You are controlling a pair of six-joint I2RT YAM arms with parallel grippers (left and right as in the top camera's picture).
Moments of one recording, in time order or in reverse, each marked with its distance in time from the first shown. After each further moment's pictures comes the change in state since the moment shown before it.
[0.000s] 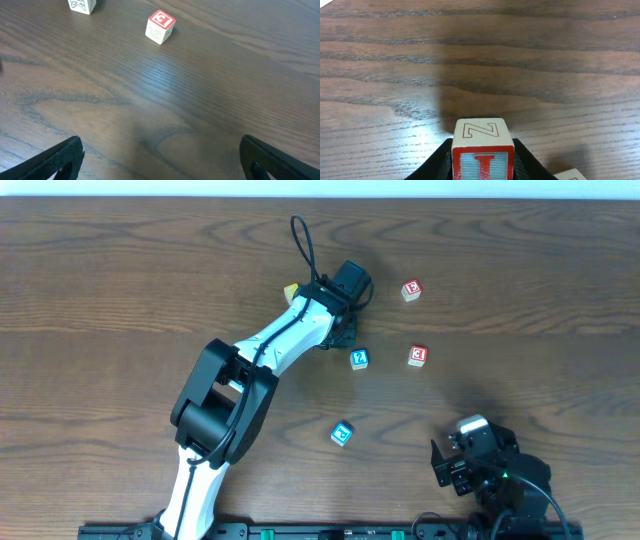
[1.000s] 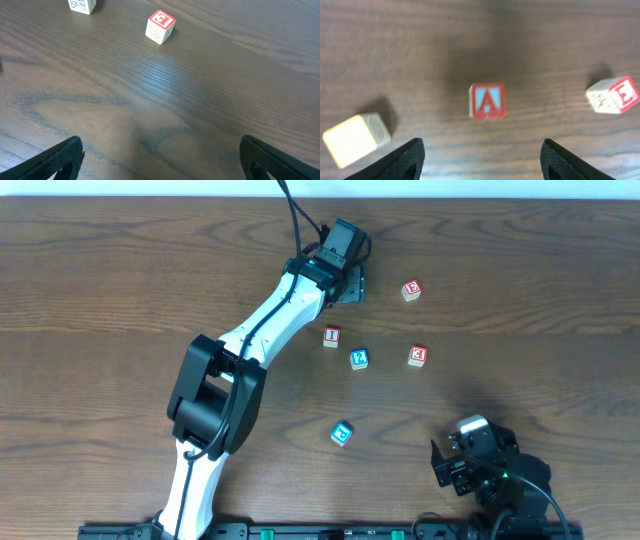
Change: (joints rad) left arm 0.061 0.026 0.190 0.173 -0.023 0.075; right arm 0.000 0.000 0.000 0.000 0.000 0.000
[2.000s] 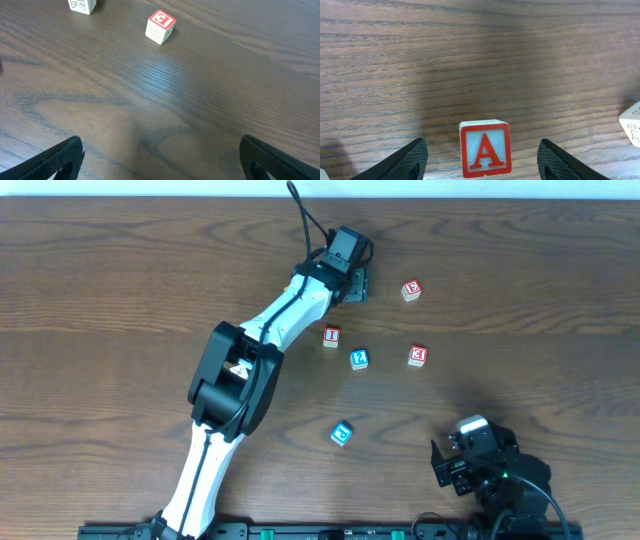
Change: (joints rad) left arm 0.009 0.160 0.068 0.089 0.004 0.020; right arm 0.000 0.000 0.000 0.000 0.000 0.000
